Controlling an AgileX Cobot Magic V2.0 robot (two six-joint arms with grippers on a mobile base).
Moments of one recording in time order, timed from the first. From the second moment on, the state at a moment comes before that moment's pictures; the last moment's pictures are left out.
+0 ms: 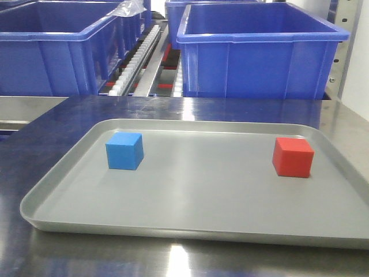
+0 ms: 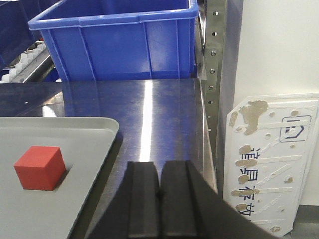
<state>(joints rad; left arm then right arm) -0.14 0.00 0.01 0.18 0.14 -0.33 0.05 -0.01 0.03 -0.04 0.14 0.17</state>
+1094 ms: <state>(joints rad) -0.14 0.00 0.01 0.18 0.14 -0.33 0.05 -0.01 0.03 -0.04 0.14 0.17</state>
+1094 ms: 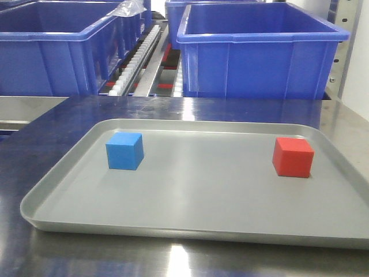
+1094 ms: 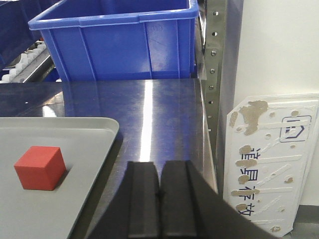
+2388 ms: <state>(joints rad) -0.14 0.00 0.01 0.18 0.14 -0.33 0.05 0.48 -0.25 -0.04 0.03 0.17</state>
